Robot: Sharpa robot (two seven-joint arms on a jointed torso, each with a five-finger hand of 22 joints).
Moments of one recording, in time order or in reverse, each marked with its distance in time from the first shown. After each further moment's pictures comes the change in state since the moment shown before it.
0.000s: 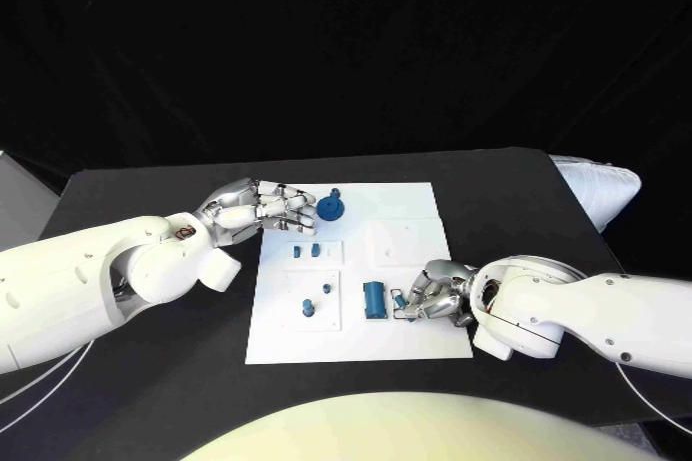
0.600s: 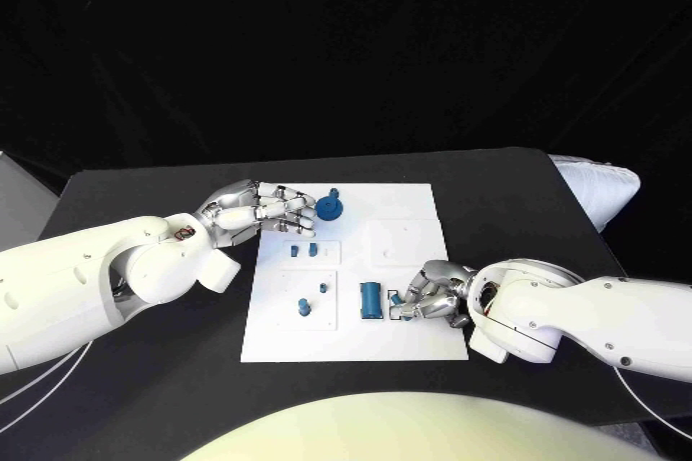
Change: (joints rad) left arm 0.000 -0.001 0.000 -0.001 -0.001 0.007 -0.014; left_hand 0.000 0.000 0.003 0.003 0.000 0.000 0.000 0.000 -0.001 -0.004 0.004 0.000 0.000 0.000 0.000 0.000 0.001 0.000 0.000 0.000 0.000 -0.001; right arm -0.007 0.001 -0.002 0.016 0.004 -0.048 0.013; right_hand -0.019 0.004 0.005 0.005 0.000 -0.001 0.001 -0.001 -0.004 0.000 0.000 0.000 0.000 0.000 0.000 0.000 0.000 0.000 0.000 0.000 0.000 0.000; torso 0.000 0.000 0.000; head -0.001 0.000
